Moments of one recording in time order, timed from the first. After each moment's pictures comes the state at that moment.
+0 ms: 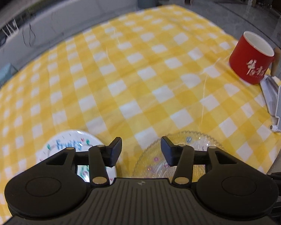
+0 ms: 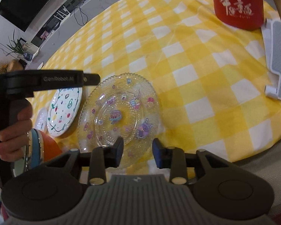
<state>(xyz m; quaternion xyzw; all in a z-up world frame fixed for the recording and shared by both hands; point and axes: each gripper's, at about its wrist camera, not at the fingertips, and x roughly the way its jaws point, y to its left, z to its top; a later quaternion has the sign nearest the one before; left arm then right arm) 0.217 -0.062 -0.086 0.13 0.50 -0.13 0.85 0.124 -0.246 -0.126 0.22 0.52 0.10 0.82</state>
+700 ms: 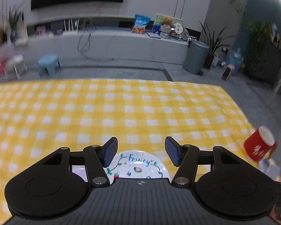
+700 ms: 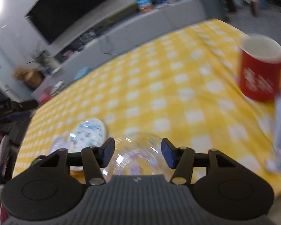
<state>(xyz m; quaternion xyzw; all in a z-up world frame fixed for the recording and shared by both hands) 0.179 0.091 -0.003 -0.08 0.38 -0.03 0.92 0.152 -0.245 -0.071 0.19 0.41 0.16 0.88</state>
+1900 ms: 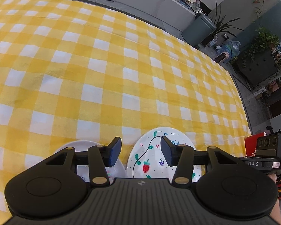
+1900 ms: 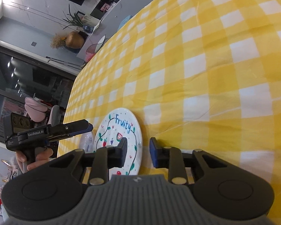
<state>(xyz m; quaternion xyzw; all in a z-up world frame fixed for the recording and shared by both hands) 0.247 0.195 -0.113 -0.23 0.51 -0.10 0.82 0.310 -0.173 -0.166 0.27 0.53 0.34 0.72</state>
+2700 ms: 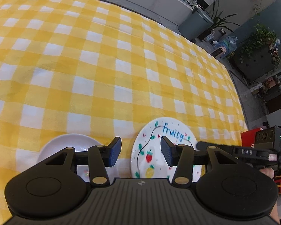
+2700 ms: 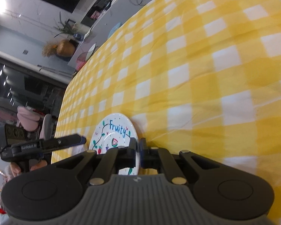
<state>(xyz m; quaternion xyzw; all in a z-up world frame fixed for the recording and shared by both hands) 0.251 0.187 -0.118 -0.24 0.53 -0.12 0.81 0.312 -0.193 -0.164 0.28 0.53 0.30 0.74</state>
